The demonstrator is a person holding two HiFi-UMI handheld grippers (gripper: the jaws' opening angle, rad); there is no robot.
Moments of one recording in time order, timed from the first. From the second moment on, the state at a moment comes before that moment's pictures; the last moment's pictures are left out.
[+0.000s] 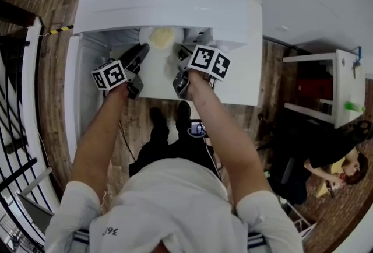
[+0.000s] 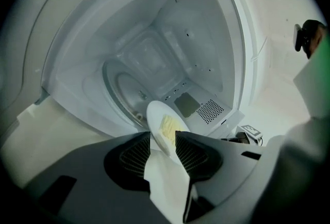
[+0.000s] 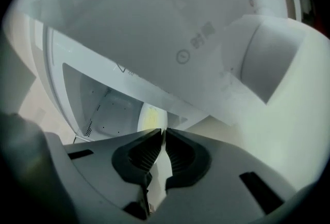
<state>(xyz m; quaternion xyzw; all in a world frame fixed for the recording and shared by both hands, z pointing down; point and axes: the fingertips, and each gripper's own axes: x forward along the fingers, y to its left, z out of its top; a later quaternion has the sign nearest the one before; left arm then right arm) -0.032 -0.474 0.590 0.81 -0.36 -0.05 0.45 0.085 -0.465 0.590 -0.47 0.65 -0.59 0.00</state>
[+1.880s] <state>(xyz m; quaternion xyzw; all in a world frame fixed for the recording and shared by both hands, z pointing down) -0.026 -0.365 0.533 0.79 -0.37 -0.07 0.48 0.100 -0.354 0.546 -0.44 0.66 -0.60 0.02</state>
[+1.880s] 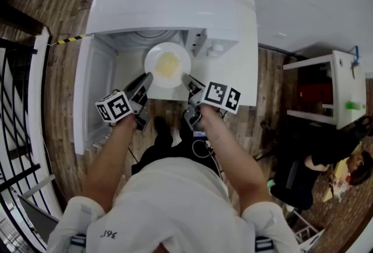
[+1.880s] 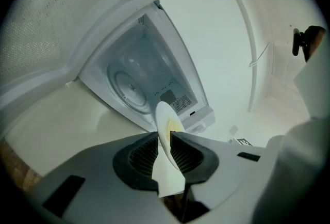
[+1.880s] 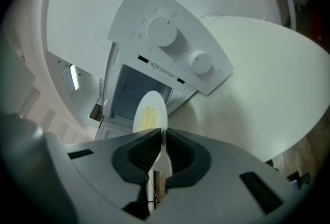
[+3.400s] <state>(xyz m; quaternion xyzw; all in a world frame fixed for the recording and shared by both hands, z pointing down) -0.017 -0.361 0.378 0.81 -0.37 -0.12 0.43 0.115 -0.357 0.393 -0.42 0.72 -0.55 0.07</state>
